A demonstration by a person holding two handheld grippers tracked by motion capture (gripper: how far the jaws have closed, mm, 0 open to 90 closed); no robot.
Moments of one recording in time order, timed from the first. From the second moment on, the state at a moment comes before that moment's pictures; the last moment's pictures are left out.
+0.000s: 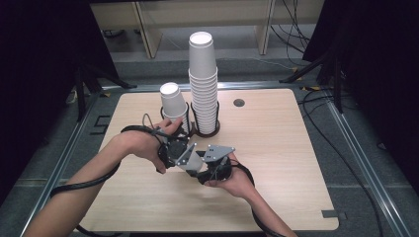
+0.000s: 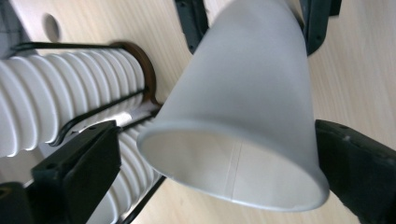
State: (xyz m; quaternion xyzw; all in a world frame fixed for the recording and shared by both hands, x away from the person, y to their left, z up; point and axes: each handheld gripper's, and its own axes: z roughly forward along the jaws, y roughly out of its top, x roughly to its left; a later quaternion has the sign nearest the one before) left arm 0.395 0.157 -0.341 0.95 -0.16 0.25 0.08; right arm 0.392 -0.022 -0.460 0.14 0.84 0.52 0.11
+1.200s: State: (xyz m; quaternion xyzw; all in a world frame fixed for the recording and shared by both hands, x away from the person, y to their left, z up) left arm 0.404 0.210 -0.422 0.78 0.26 0.10 0.56; right arm 0.389 -0.046 -0.468 0.19 0.78 0.57 0.15
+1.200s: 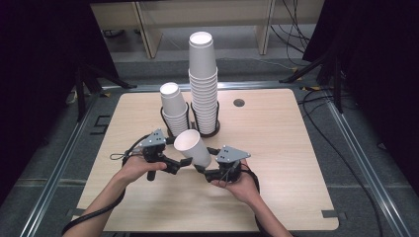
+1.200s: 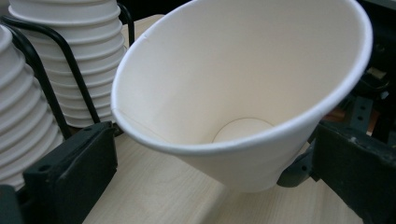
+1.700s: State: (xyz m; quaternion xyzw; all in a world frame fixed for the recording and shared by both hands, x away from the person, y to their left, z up) left arm 0.407 0.205 -0.424 0.76 0.29 0.07 0.58; right arm 0.390 -0.043 -0.466 0.18 0.78 0.58 0.16
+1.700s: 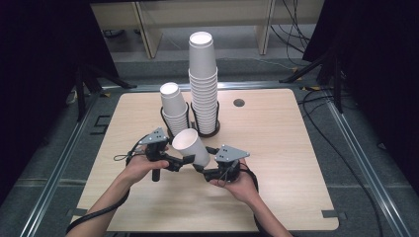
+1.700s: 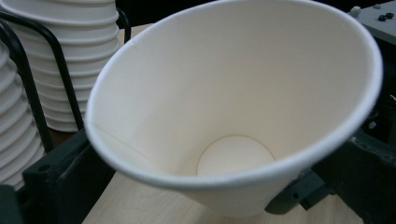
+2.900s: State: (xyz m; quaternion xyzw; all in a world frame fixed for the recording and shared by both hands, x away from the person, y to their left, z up) left arm 0.396 0.192 -0.414 0.77 0.23 0.15 0.57; right arm 0.390 -0.037 -0.469 0.19 0.78 0.58 0.13
